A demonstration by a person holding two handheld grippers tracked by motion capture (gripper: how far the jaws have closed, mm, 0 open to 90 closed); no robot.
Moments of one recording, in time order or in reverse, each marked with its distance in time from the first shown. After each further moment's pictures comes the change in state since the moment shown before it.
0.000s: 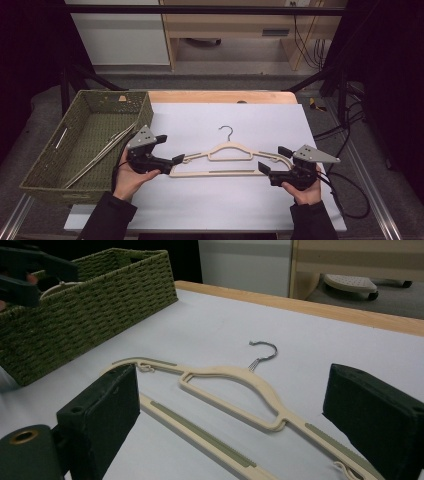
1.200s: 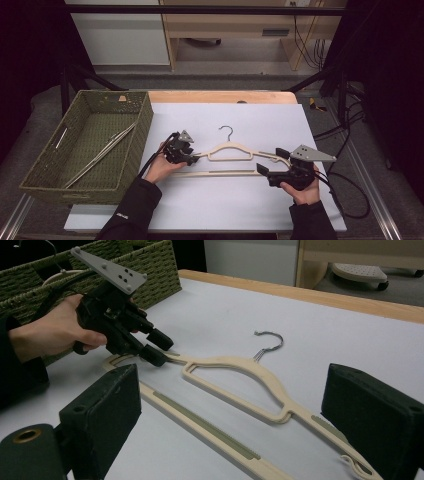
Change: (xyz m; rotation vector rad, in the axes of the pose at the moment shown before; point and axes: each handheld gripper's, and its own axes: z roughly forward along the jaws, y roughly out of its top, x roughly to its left) left arm 0.033 -0.044 0.133 0.415 -0.032 0.068; right arm -0.001 -0.003 0.005 0.039 0.018 -0.002
